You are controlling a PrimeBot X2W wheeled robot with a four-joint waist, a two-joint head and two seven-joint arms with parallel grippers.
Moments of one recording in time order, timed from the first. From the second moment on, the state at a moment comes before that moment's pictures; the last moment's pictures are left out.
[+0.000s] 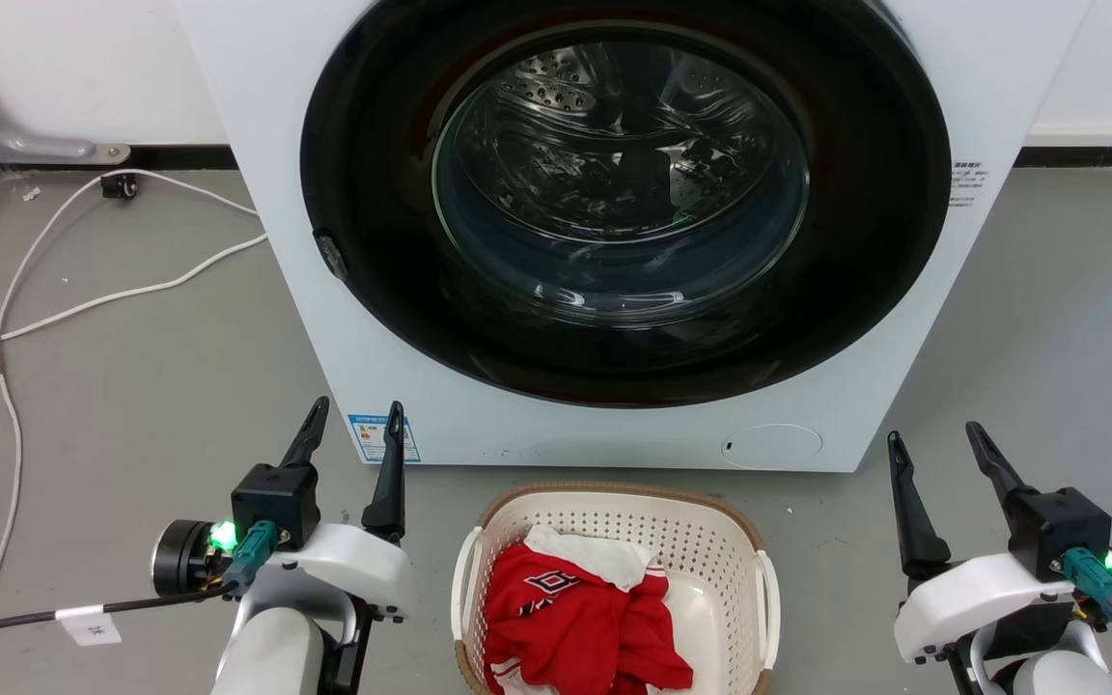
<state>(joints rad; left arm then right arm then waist) -0.24 0.08 -0.09 0.38 -0.11 -0.05 -0.25 -0.07 -0.05 -0.03 0.15 -0.02 0.13 -0.13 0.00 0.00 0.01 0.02</state>
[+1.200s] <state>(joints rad) -0.29 0.06 -0.10 0.56 -0.10 -0.09 -0.26 -0.09 -0.05 -0.02 0.25 -0.02 0.13 -0.10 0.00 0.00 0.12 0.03</state>
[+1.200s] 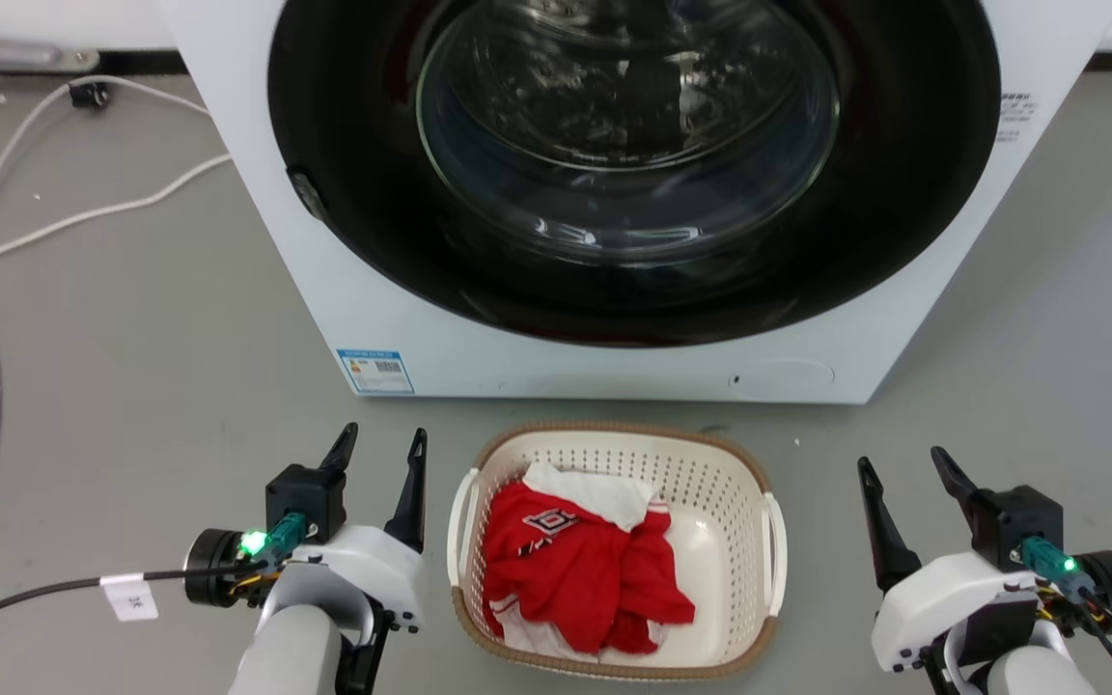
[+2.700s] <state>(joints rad) -0.89 0.16 -0.33 1.17 -0.45 -0.13 -0.08 -0.79 -0.05 0.23 1.04 0.21 0.13 -0.04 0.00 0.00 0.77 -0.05</state>
